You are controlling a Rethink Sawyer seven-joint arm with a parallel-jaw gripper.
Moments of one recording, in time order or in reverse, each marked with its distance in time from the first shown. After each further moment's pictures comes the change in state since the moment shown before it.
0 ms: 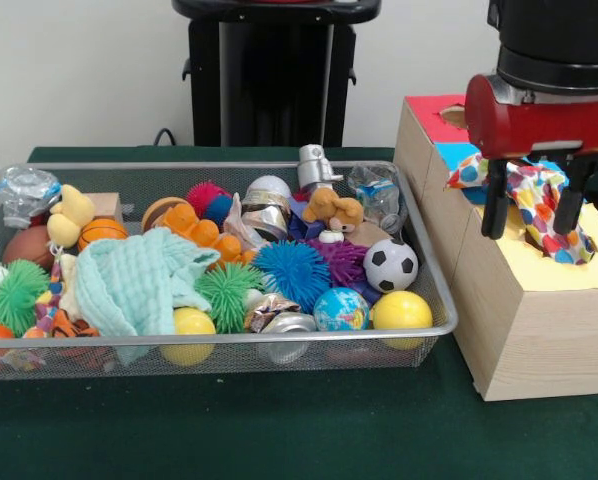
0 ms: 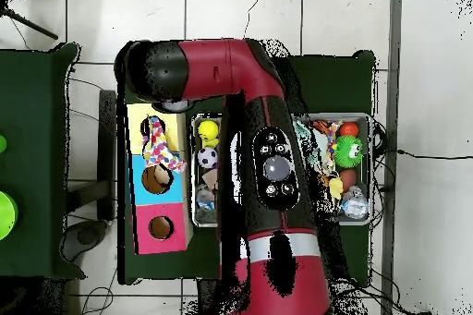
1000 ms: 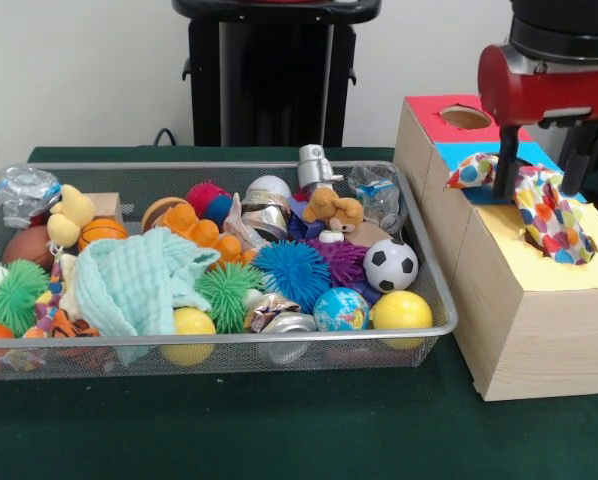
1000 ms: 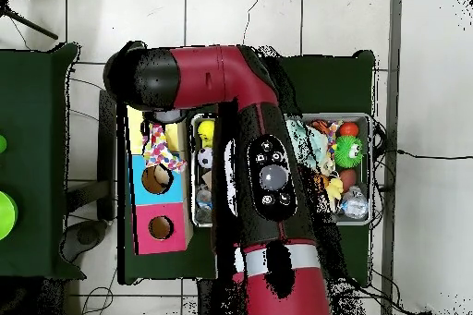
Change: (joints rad) arm -0.003 -0.057 0.023 0.066 0.010 0.063 0.000
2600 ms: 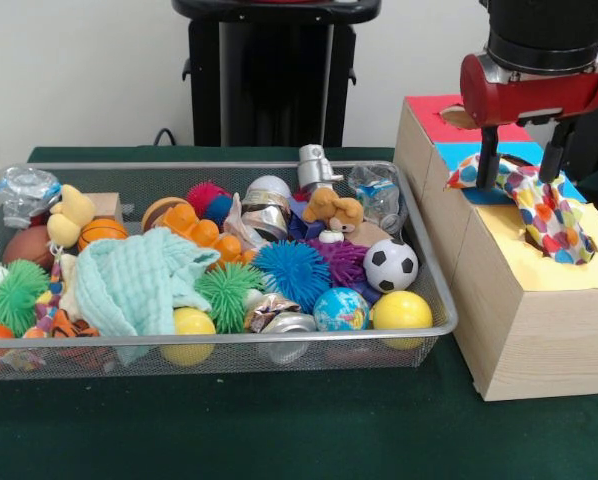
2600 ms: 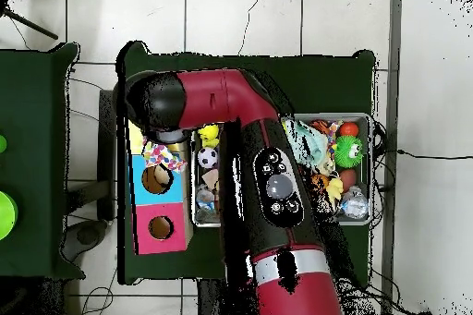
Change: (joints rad) arm -0.042 -0.034 0.042 0.159 0.007 -0.053 0.000
